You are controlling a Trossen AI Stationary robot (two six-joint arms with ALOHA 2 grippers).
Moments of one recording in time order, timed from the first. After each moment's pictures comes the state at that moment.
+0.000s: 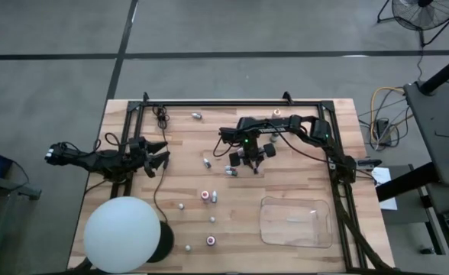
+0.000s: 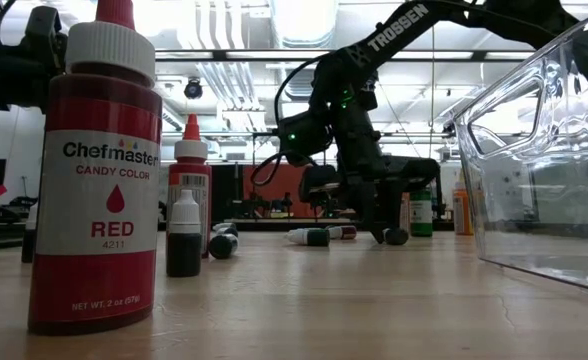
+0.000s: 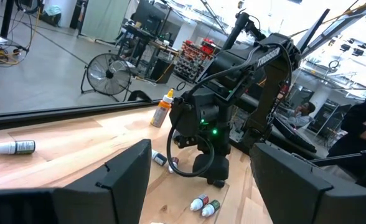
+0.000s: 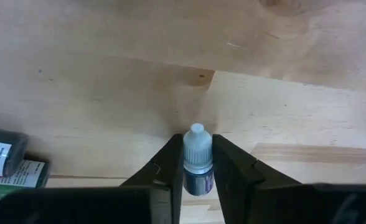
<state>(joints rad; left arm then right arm) -0.26 0.03 0.03 0.03 -0.69 -0.42 -0.27 2.26 1.68 -1.25 -0.30 1.08</state>
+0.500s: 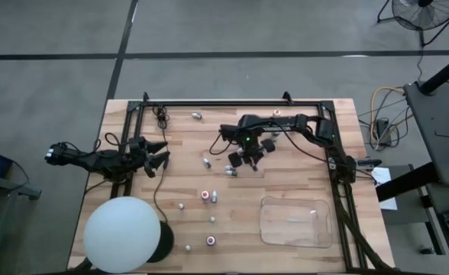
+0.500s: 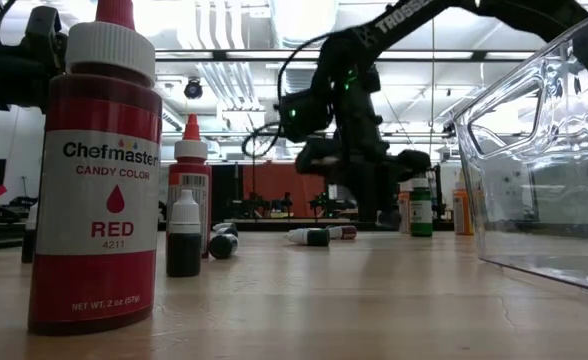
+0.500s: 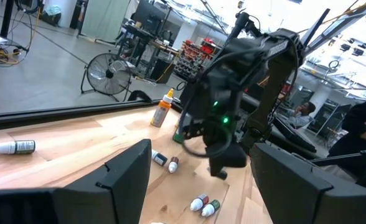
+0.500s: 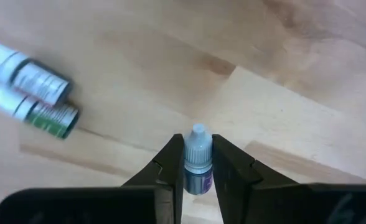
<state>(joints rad) -0.26 0.03 0.03 0.03 -0.69 -0.42 -0.26 2.18 1.68 -1.24 -0.27 0.88</state>
